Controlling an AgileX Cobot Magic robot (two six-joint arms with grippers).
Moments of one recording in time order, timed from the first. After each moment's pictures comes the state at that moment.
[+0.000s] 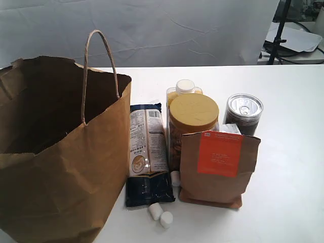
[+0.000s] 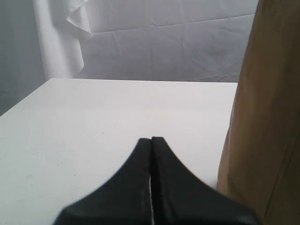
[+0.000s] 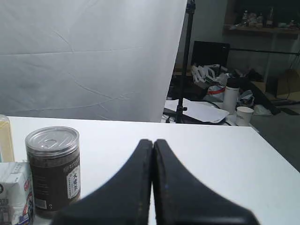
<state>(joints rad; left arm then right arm) 0.09 0.00 0.00 0.06 0.27 -0.04 0.22 0.01 0.00 -0.10 0.10 0.03</state>
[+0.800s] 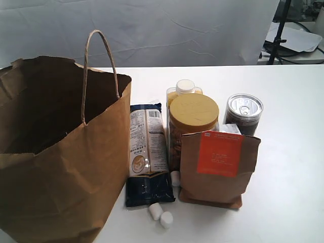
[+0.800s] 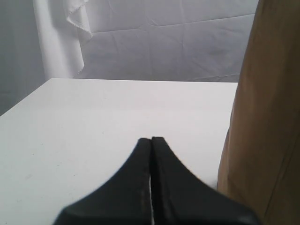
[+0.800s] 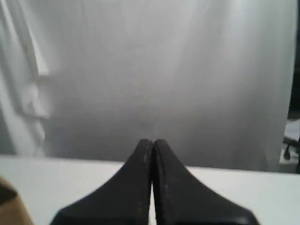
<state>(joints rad) 0.09 0.00 0.00 0.06 0.27 -0.04 0.57 0.58 -0.70 0.07 0.27 0.08</state>
